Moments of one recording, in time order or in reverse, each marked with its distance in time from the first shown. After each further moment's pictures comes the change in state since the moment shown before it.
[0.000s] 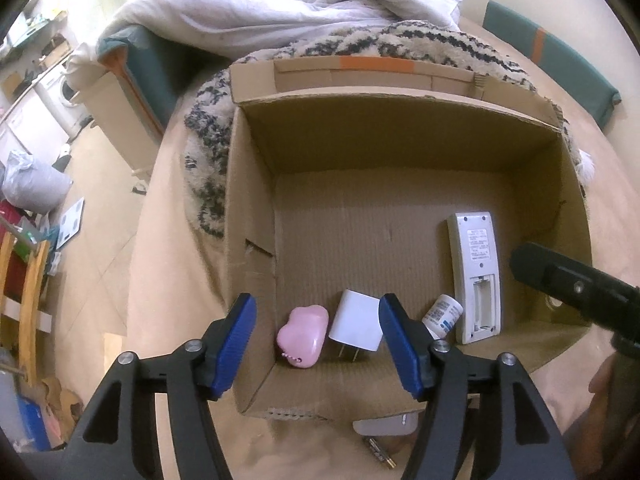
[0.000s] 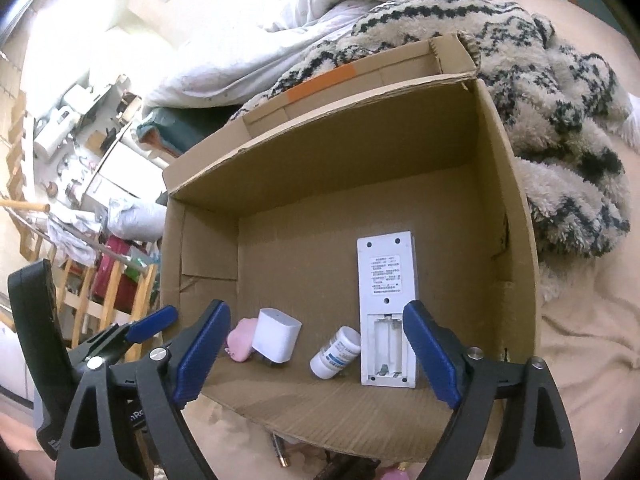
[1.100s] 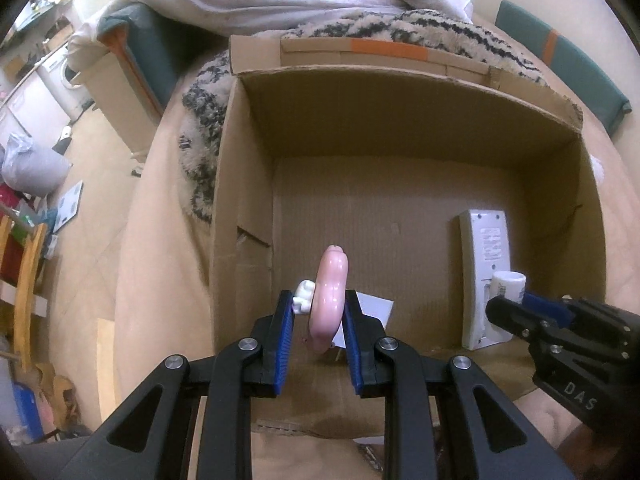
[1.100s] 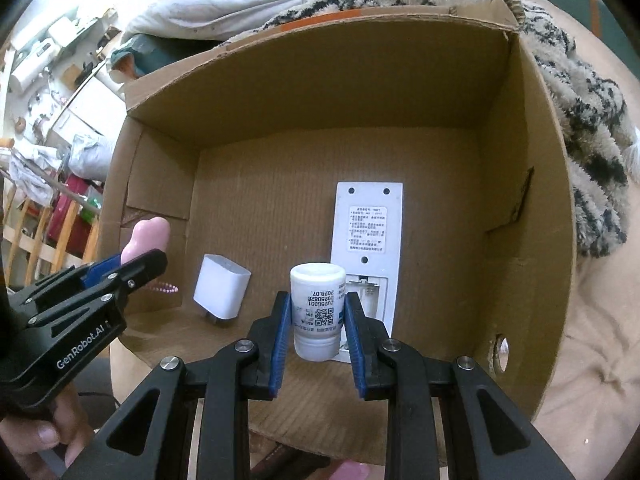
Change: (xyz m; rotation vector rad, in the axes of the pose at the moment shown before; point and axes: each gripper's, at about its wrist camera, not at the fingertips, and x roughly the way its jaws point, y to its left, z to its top) left arm 0.020 0.002 -0.001 -0.040 0.048 -0.005; right arm 0.038 0.013 -0.014 -0.141 0.161 -0.179
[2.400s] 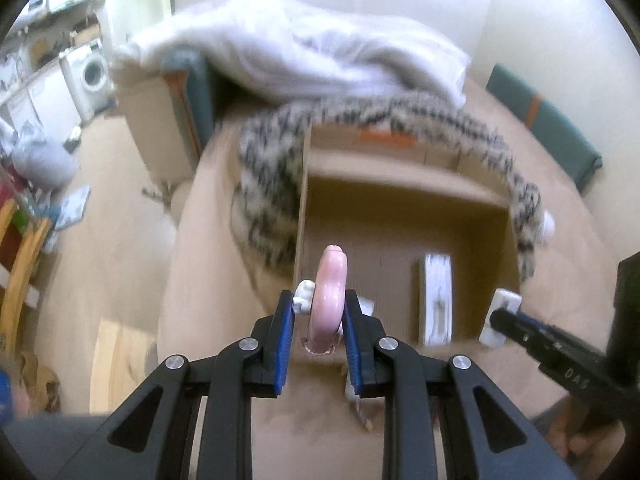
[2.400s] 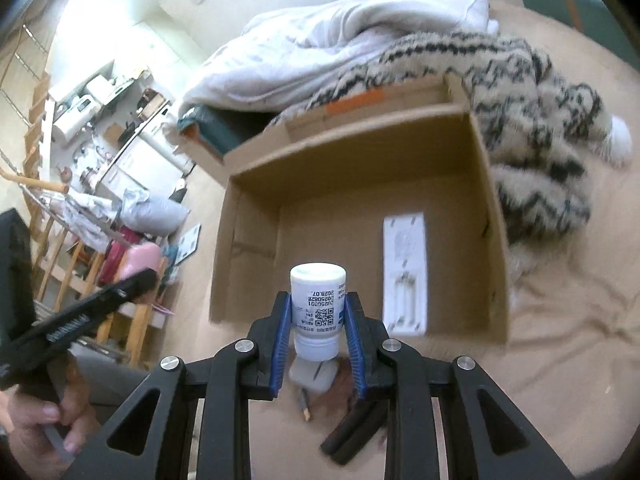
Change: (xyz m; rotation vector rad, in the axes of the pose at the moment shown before) left arm -0.137 0.045 -0.011 -0.100 -0.199 -0.068; right arm -0.101 0.010 -0.028 0.061 -0.242 0.165
